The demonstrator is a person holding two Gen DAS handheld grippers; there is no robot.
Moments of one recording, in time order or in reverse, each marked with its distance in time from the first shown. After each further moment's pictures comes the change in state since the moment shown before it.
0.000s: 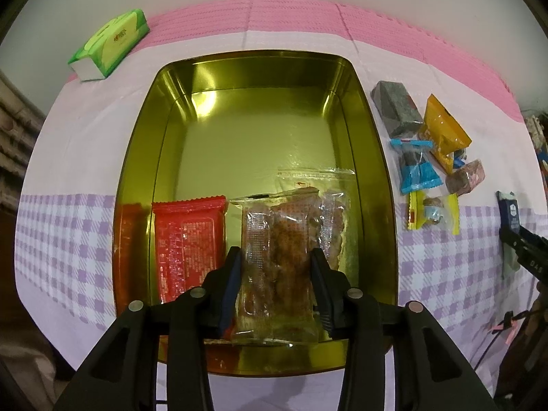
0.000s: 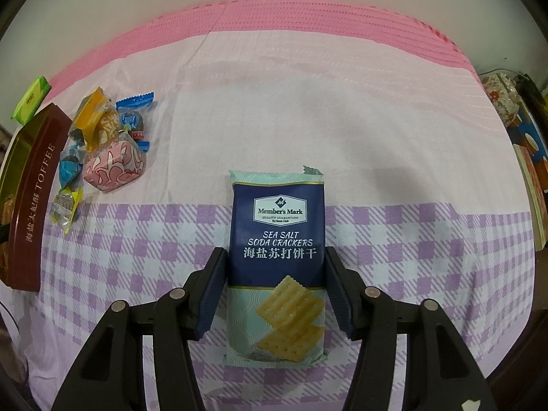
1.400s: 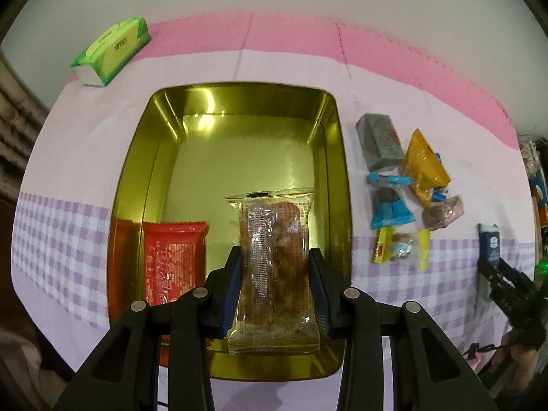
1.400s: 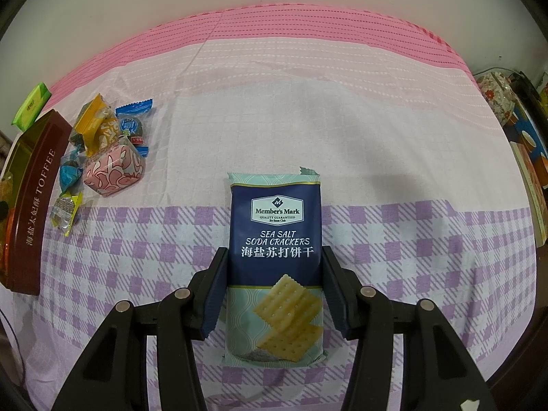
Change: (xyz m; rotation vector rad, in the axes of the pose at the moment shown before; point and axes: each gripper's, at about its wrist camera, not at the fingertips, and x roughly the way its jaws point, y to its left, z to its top) left arm -0.017 -0.015 0.022 -0.061 -0.009 -0.023; right arm -0.004 -0.003 -0.008 -0.019 -0.053 0.037
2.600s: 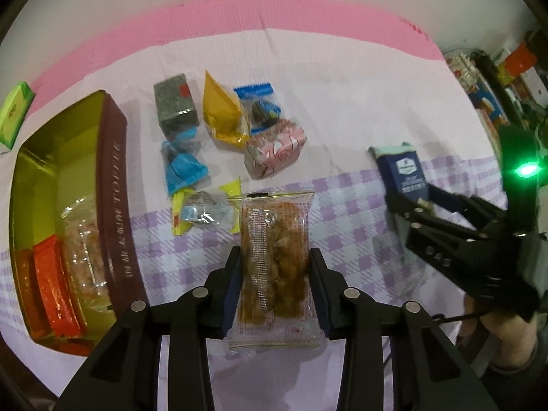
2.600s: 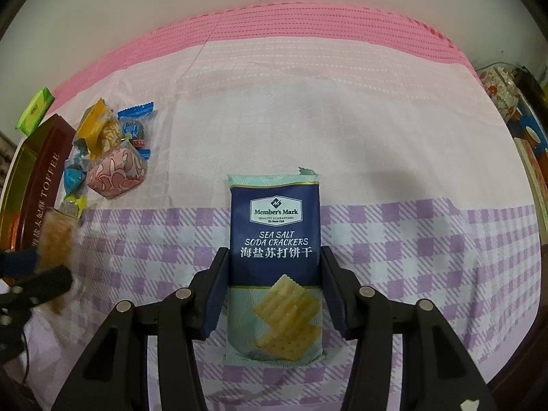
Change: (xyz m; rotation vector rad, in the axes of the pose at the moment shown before) left arm 0.003 -0.176 -0.043 0.297 0.054 -0.159; right arm -0.001 -0.004 0.002 0.003 0.006 0.037
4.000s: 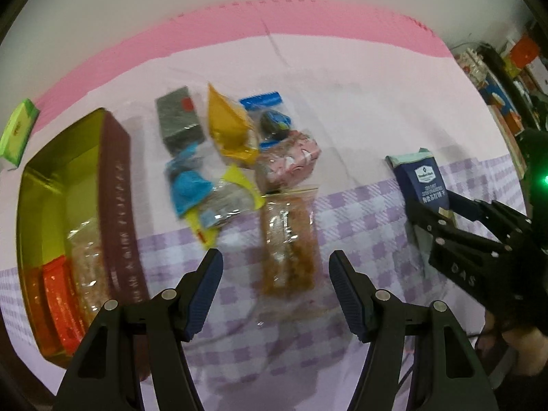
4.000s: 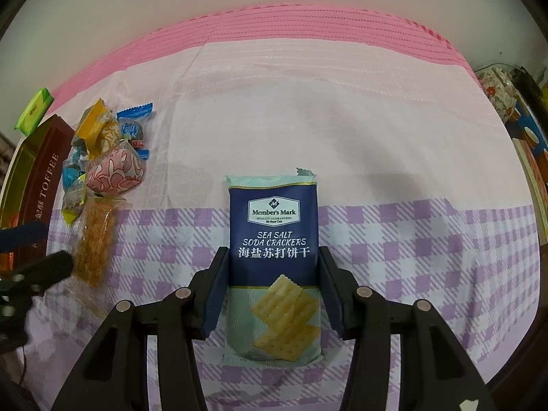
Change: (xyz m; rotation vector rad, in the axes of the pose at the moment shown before) left arm 0.019 0.005 0.013 0.039 -0.015 0.078; right arm -0.007 0.003 -0.006 -0.014 -0.005 0.016
